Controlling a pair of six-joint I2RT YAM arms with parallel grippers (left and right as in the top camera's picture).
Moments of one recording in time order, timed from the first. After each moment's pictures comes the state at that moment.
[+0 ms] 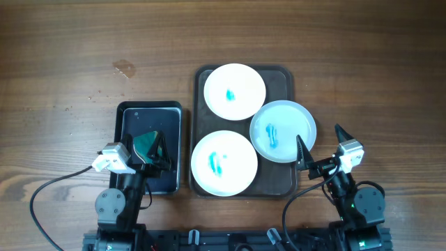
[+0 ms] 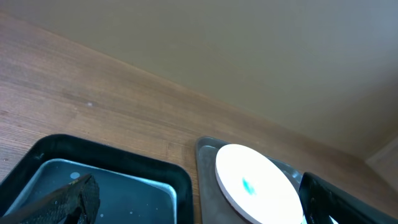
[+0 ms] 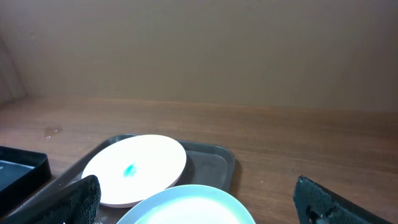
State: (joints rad) left arm -0.08 0.01 0.01 -0.06 0.06 -0.47; right arm 0.17 0.02 0.01 0.00 -0.12 0.07
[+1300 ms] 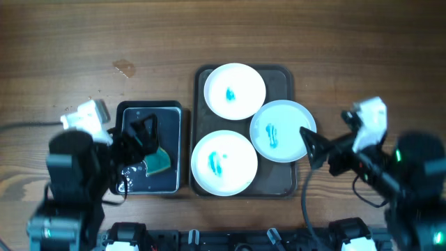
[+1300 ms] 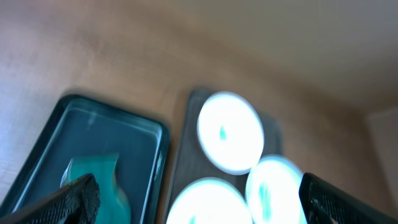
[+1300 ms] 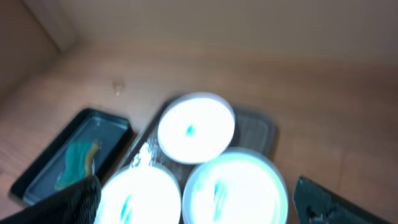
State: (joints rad) left arm -0.08 0.68 0.98 -0.87 0.13 -0.52; right arm 0.17 0.72 1.07 -0.89 -0.31 0.04
